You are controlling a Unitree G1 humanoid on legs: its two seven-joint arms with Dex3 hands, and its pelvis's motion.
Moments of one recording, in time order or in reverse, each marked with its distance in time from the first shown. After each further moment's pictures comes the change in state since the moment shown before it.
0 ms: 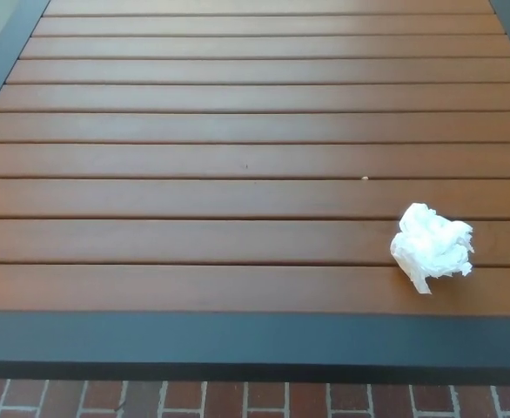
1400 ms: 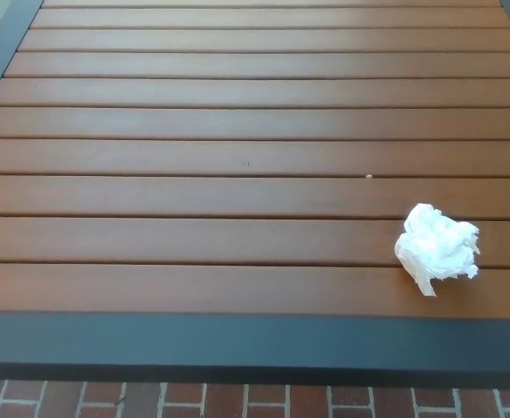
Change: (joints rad) left_arm -0.006 -0.033 0.012 -0.022 -0.004 0.000 0.001; right_arm -0.552 -0.138 0.425 -1.444 0.162 0.463 0.134
